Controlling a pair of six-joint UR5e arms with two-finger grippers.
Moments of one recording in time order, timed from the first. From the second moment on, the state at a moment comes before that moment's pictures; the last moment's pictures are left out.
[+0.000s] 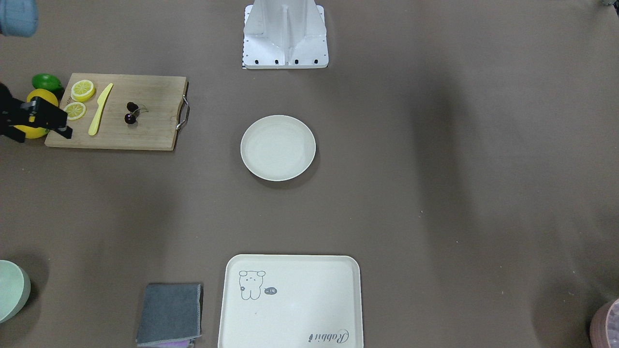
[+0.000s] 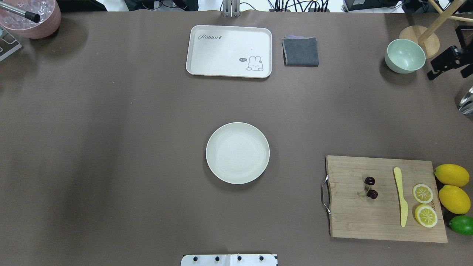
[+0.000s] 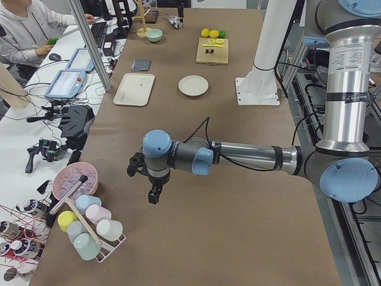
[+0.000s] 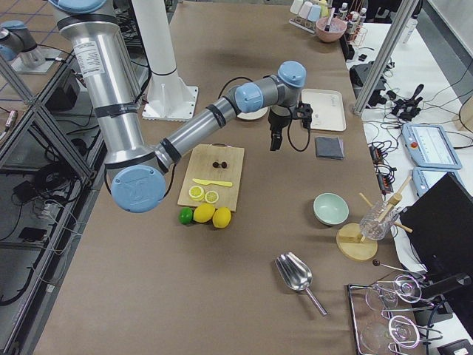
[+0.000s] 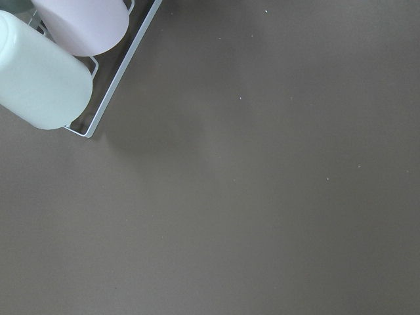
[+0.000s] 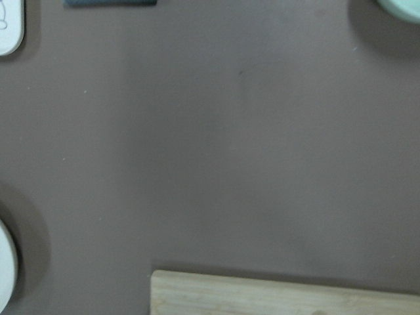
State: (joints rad) left arm -1.52 -1.55 -1.66 -1.70 -2.33 0.07; right arm 1.10 -1.30 2.00 -1.86 2.39 0.63
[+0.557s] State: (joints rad) left arm -1.51 -1.55 -1.72 -1.70 -2.32 0.04; right arm 0.86 -1.37 2.04 -1.85 2.37 0.72
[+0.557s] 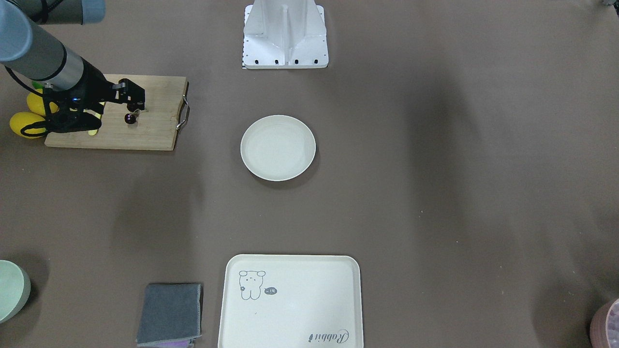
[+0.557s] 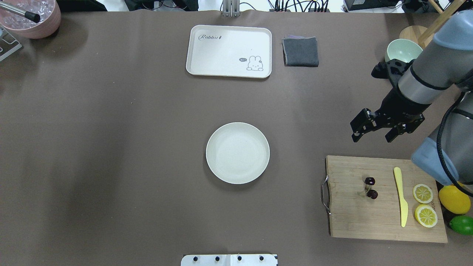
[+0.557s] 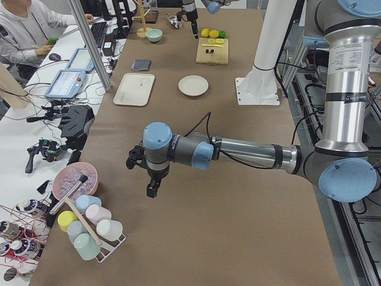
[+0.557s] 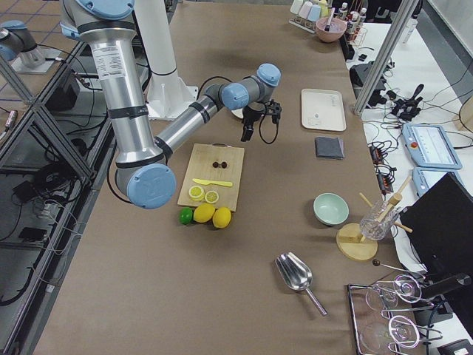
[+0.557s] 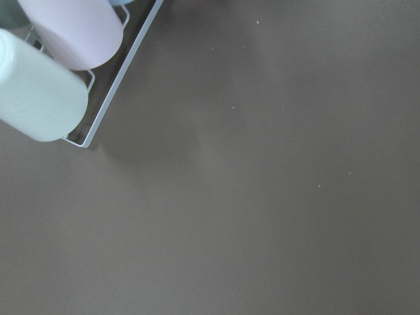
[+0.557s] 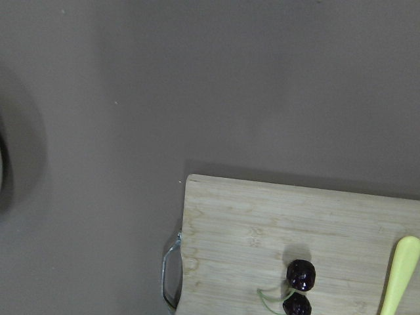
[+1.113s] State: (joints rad) left arm -1.50 -1.55 -1.75 -1.70 -2.32 0.02; right arm 0.79 -1.63 1.99 -1.42 2.24 0.75
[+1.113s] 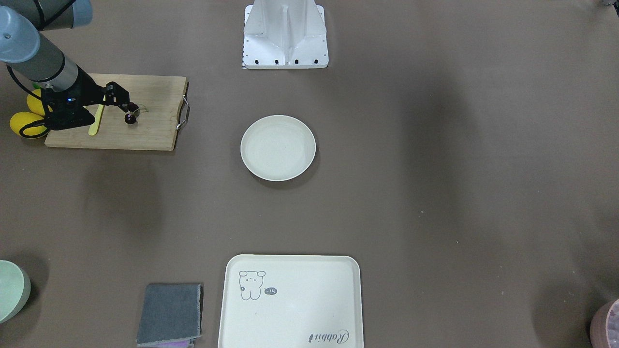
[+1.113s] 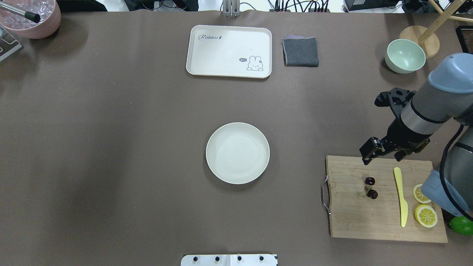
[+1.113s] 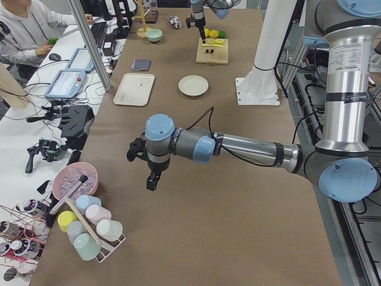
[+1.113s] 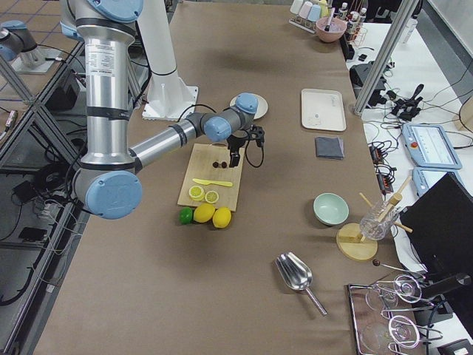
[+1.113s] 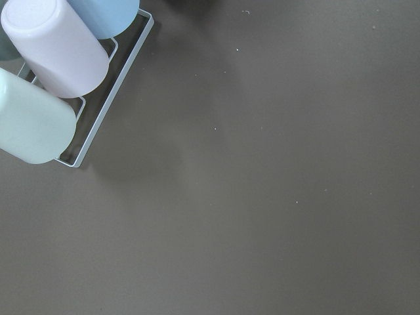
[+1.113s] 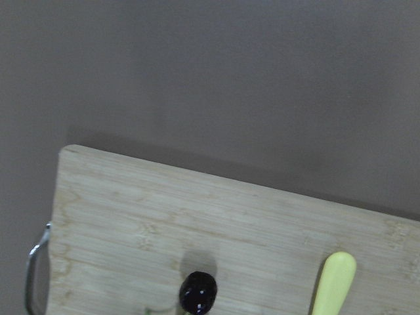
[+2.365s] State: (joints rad) left arm -1.50 -1.53 -1.76 -1.70 -2.32 0.03; right arm 0.65 -1.62 1.93 -1.29 2.16 1.01
